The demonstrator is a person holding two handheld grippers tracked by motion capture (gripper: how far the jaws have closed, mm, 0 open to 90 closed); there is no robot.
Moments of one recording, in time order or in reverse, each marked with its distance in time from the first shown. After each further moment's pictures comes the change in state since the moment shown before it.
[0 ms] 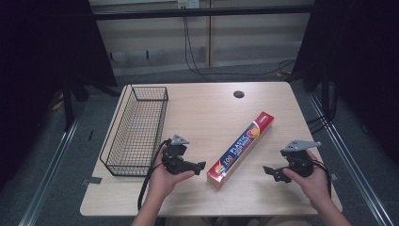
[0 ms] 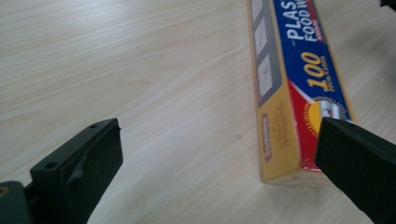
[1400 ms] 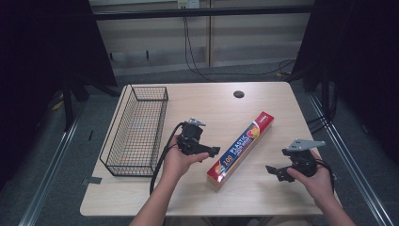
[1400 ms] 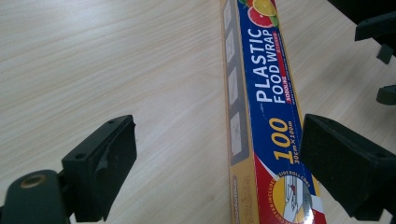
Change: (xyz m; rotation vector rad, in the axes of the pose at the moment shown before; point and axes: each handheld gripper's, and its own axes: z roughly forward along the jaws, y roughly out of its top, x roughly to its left) left arm -0.014 0.060 0.021 0.056 -0.048 0.040; right arm -0.007 -0.001 -0.006 -0.017 0.020 -0.031
